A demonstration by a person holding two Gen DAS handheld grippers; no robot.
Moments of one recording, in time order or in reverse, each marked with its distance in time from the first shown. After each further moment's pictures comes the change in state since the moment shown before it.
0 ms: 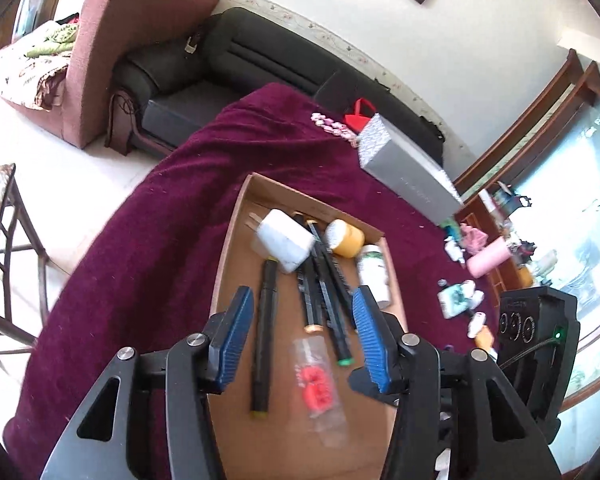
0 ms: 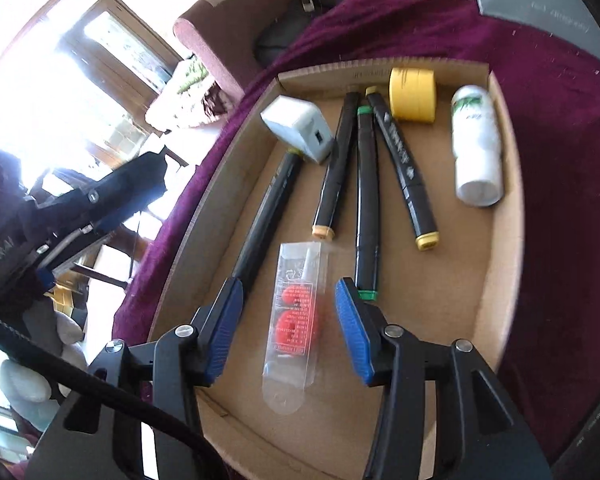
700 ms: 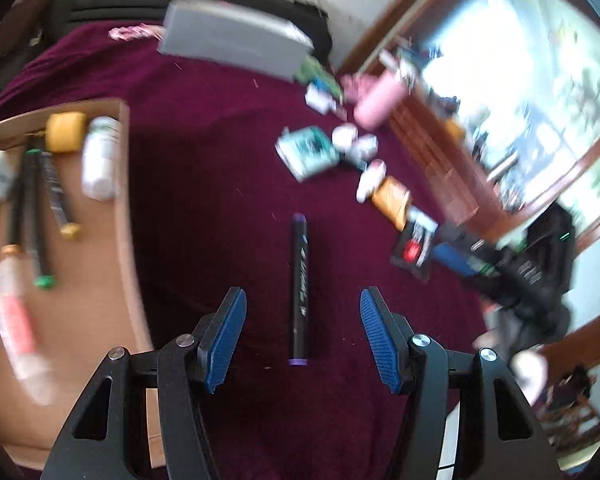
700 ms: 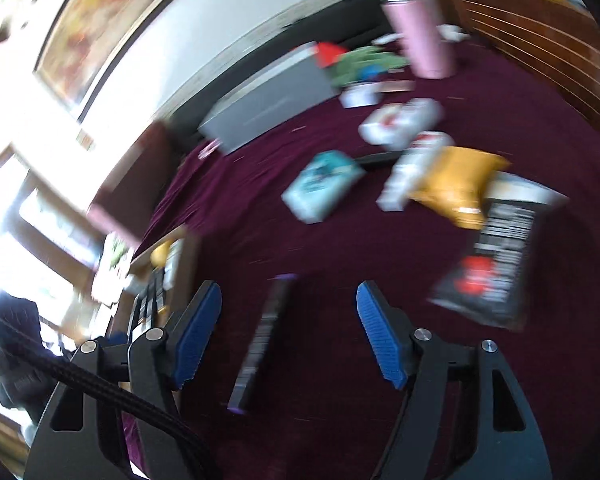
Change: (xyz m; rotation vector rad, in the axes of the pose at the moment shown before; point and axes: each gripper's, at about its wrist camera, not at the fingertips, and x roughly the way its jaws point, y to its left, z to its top) left arm 0.108 -0.218 -0.115 0.381 0.360 -0.169; right arm -0.253 -0.202 -0.122 0.451 -0.501 -0.217
